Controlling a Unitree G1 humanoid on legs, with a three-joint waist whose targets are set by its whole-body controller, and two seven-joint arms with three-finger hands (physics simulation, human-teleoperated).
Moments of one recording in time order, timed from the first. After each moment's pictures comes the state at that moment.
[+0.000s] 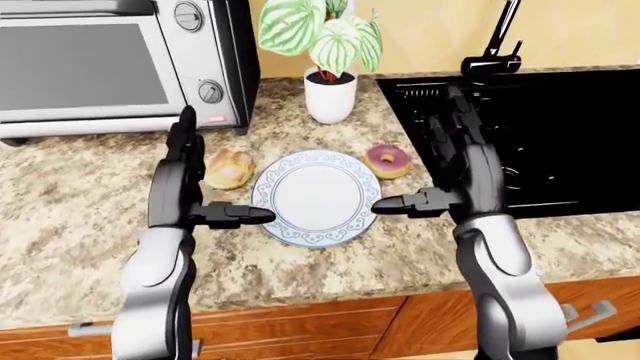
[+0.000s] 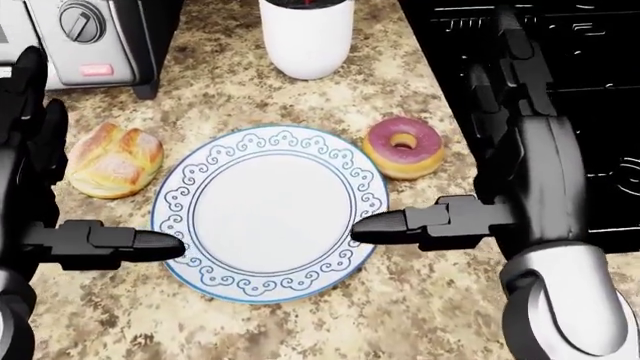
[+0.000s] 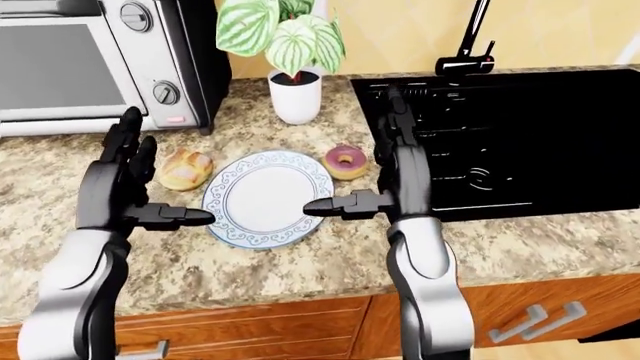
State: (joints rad) left arm -0.27 0.16 0.18 -0.53 0.04 0.61 -0.09; right arm -0.30 -0.07 -0.06 -0.61 0.10 0.63 -0.04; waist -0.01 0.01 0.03
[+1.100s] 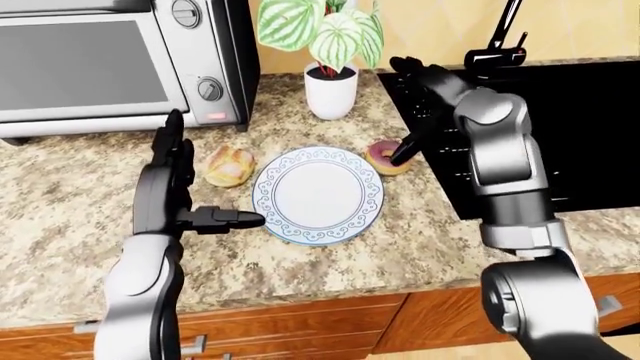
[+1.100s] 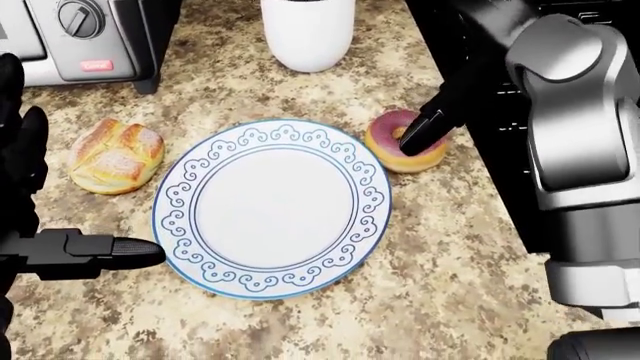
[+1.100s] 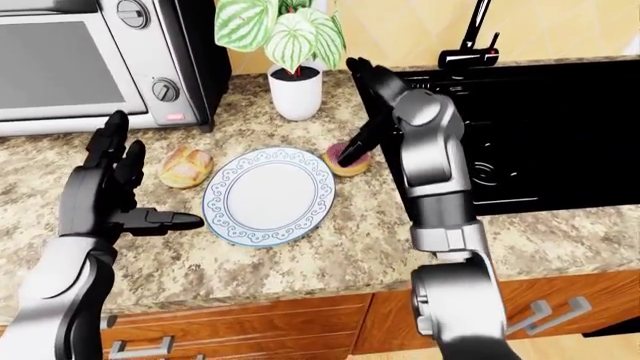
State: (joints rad) left arm -0.24 0.18 0.23 -0.57 0.01 0.65 -0.10; right arm -1.04 -0.34 -0.05 0.39 -0.51 0.49 0.67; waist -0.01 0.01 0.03
